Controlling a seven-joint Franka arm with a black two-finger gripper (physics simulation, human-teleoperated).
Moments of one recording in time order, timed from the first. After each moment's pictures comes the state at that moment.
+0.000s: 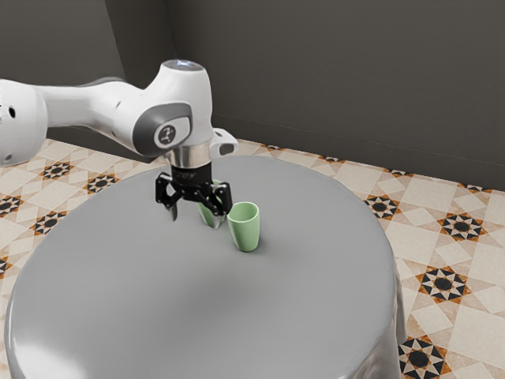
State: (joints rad) arm -0.18 0.09 0.00 -1.94 0.08 1.94 -0.48
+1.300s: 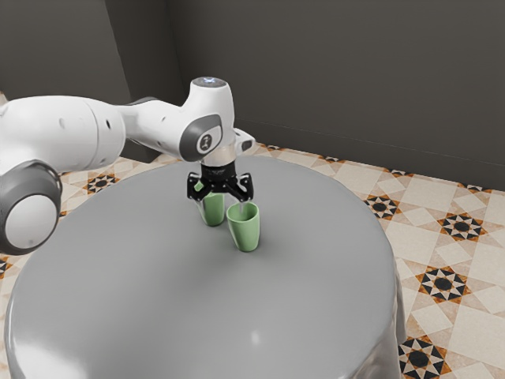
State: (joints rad) arm -0.15 0.55 0.09 -1.52 0.03 2.06 -0.52
